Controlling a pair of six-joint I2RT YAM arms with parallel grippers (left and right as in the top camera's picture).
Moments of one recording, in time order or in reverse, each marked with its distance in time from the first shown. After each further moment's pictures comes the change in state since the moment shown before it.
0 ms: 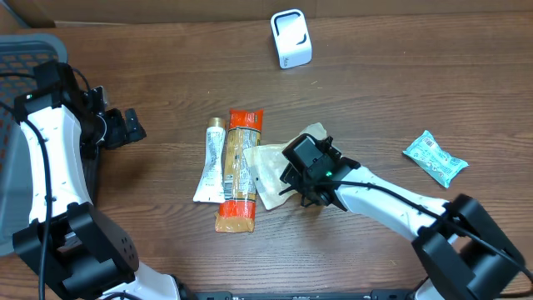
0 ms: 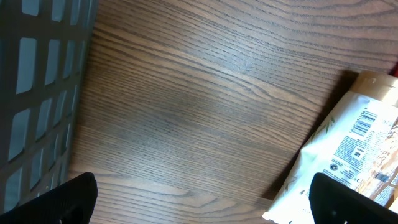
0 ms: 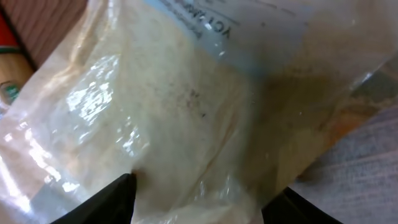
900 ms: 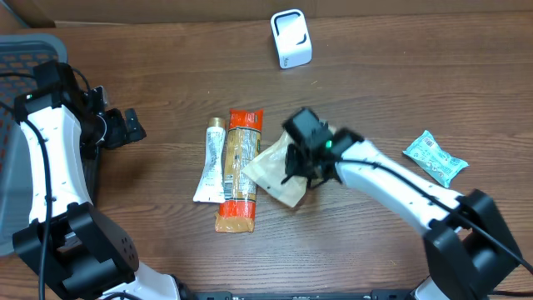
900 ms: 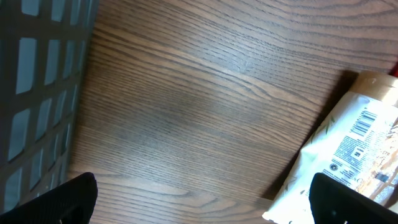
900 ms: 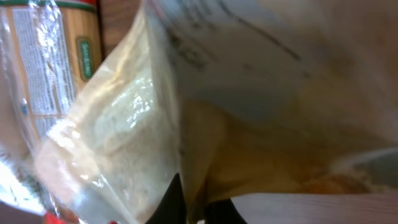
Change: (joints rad) left arm 0.000 0.000 0.000 0.000 0.000 0.000; right arm -0.071 0.019 0.332 -0.413 -0.038 -0.553
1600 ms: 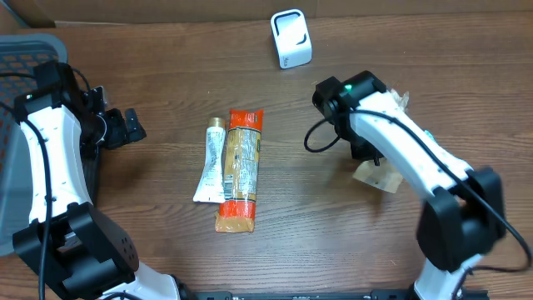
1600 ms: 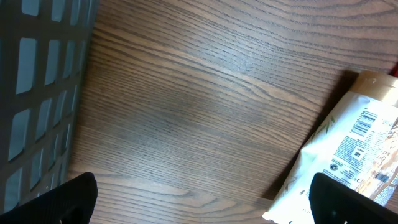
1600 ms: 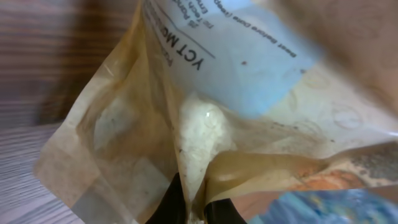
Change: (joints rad) left arm 0.000 0.000 0.000 0.000 0.000 0.000; right arm -0.173 0.166 0.315 -0.756 0.623 -0.205
